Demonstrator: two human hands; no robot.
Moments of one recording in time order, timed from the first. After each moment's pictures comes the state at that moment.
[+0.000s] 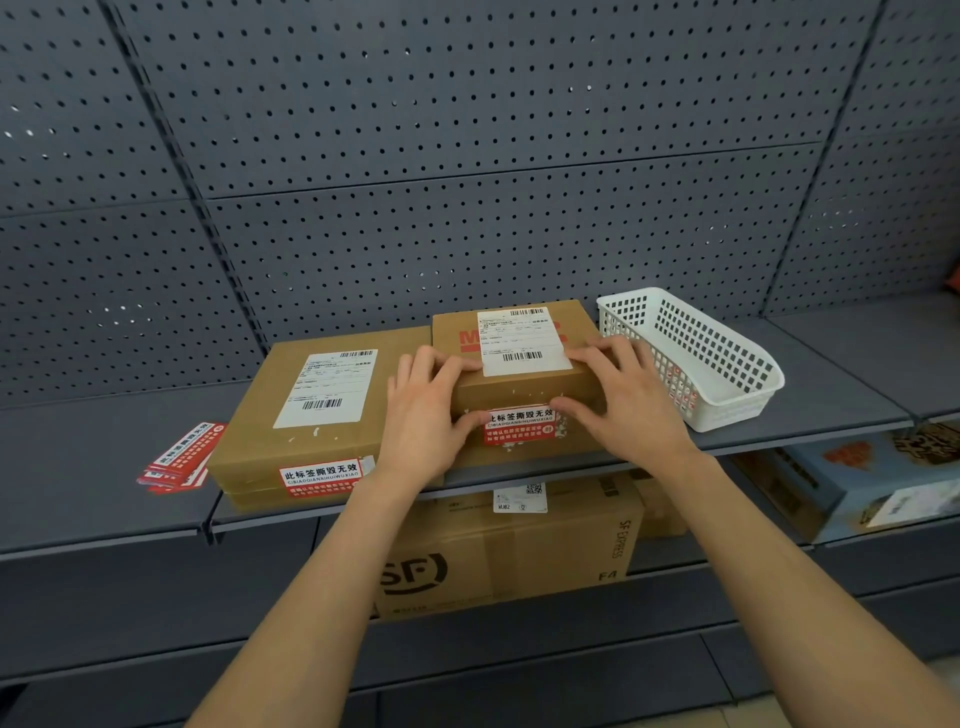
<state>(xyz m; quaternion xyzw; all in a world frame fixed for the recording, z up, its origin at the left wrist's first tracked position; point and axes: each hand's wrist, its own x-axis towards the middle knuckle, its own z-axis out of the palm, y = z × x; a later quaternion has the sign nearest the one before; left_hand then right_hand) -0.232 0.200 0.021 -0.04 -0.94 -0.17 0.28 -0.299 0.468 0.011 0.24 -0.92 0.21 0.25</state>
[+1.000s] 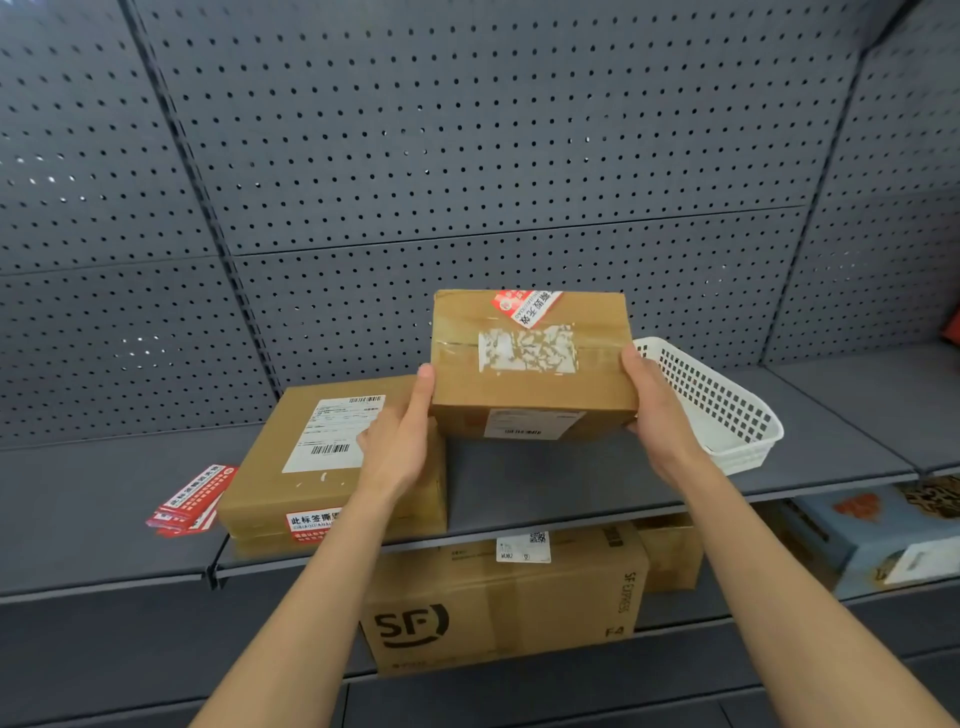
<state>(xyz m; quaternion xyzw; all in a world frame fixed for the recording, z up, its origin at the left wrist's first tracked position) -0.222 0.190 0.072 0.19 -0.83 -0.50 0.15 -0.297 0.469 0.068 0.05 -0.73 0.69 0.03</state>
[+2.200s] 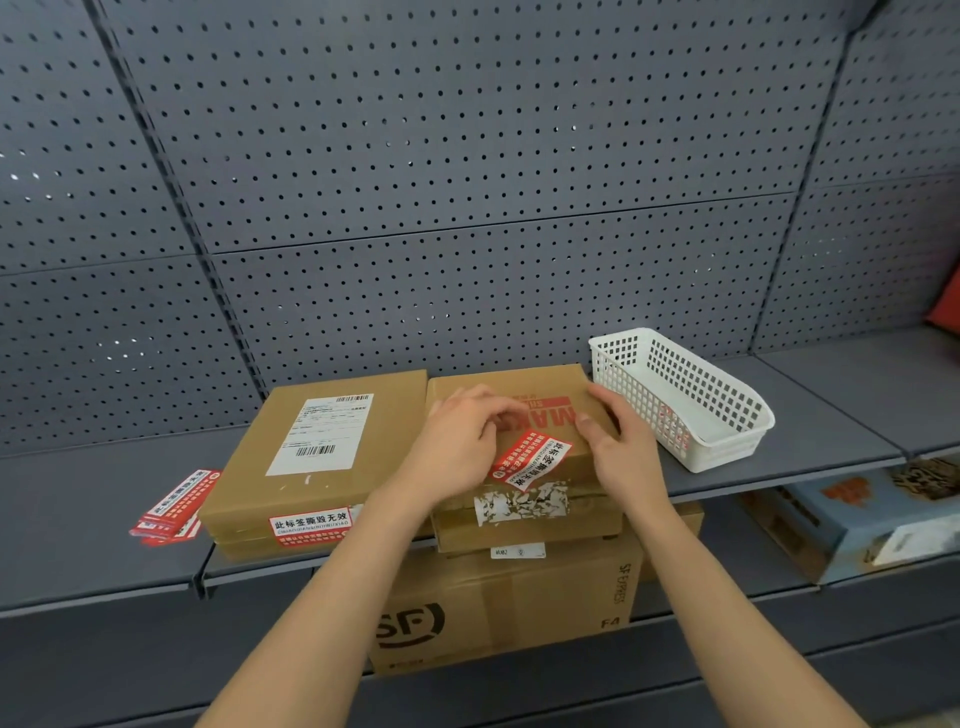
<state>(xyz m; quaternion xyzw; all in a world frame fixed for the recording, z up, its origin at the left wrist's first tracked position) -0.229 0.237 0.084 -0.10 -0.96 -0.25 0.09 -0.271 0.447 0.024 0.05 -0.77 0.63 0.11</state>
